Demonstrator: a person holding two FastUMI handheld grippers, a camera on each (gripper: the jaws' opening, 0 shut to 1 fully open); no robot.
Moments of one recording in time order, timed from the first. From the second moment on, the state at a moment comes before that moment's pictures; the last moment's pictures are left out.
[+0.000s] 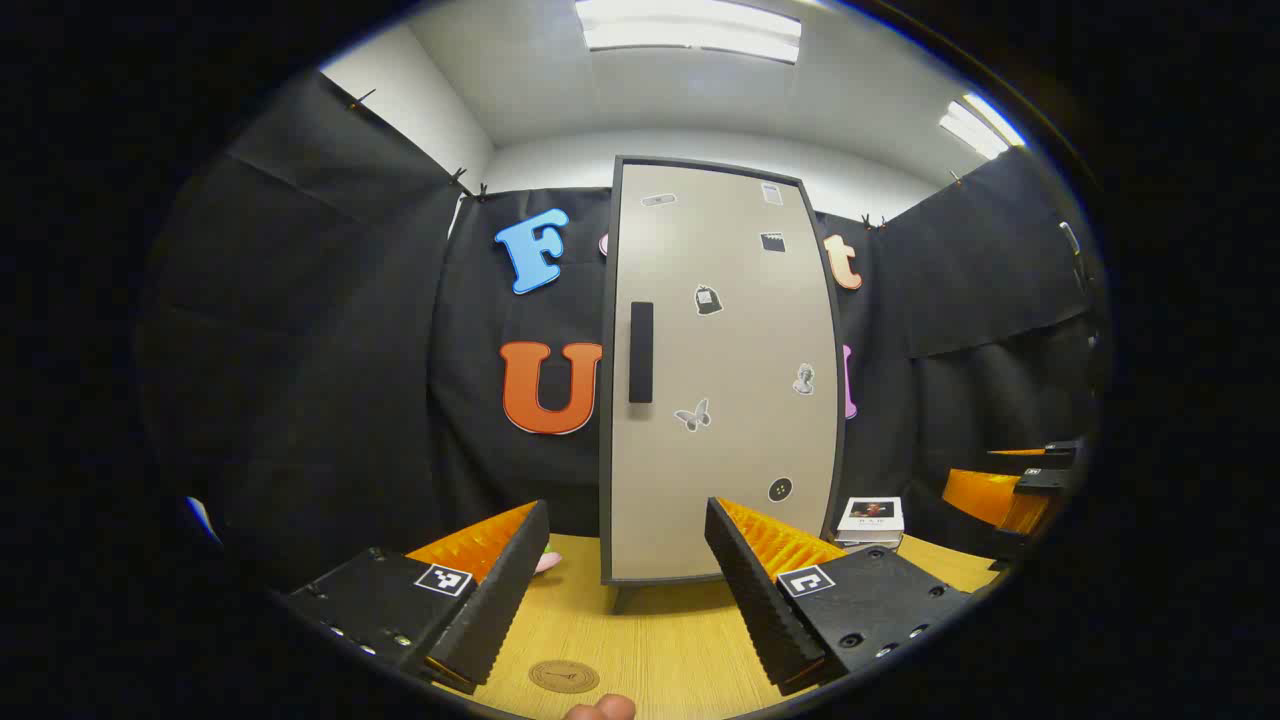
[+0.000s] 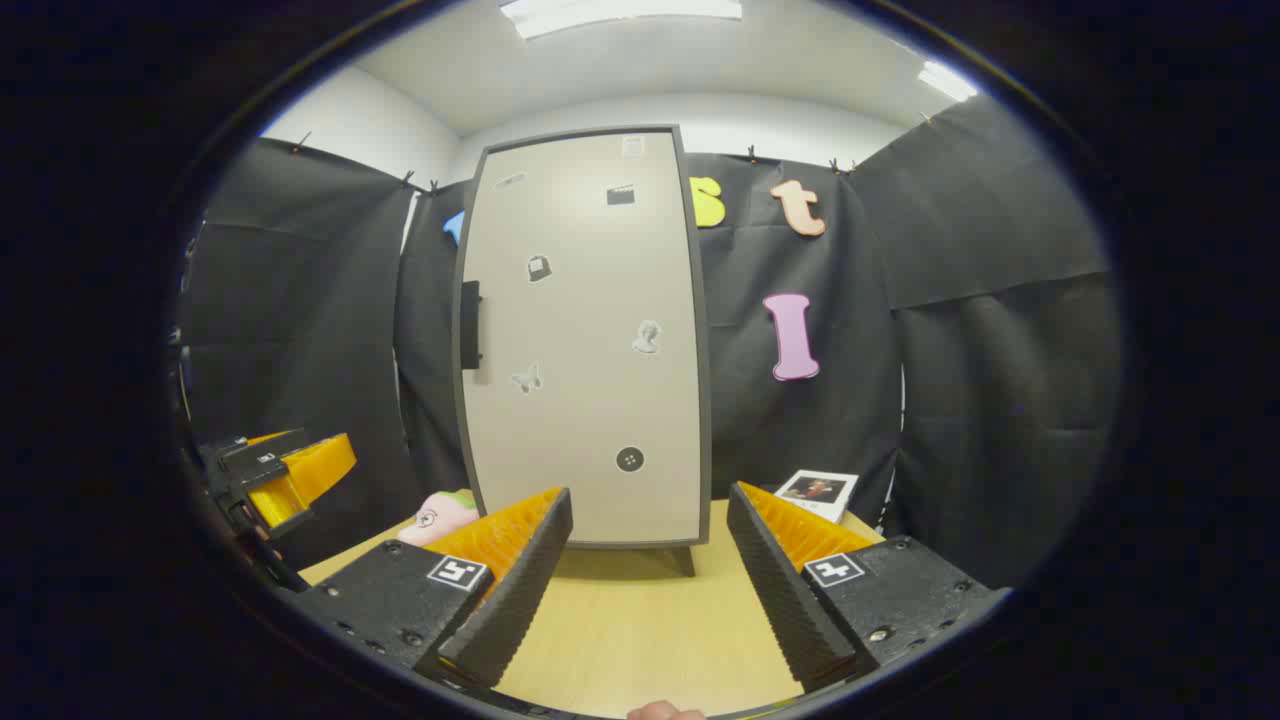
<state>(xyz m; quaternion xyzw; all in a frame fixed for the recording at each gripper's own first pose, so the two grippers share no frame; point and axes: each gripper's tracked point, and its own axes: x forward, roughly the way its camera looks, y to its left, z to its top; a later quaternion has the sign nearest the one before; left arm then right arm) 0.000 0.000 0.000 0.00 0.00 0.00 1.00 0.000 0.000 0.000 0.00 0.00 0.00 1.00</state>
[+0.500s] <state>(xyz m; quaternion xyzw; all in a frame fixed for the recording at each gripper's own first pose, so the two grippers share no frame) 0.005 -0.002 0.000 0.00 0.00 0.00 1.00 0.006 0.000 0.002 0.01 0.00 0.00 1.00</state>
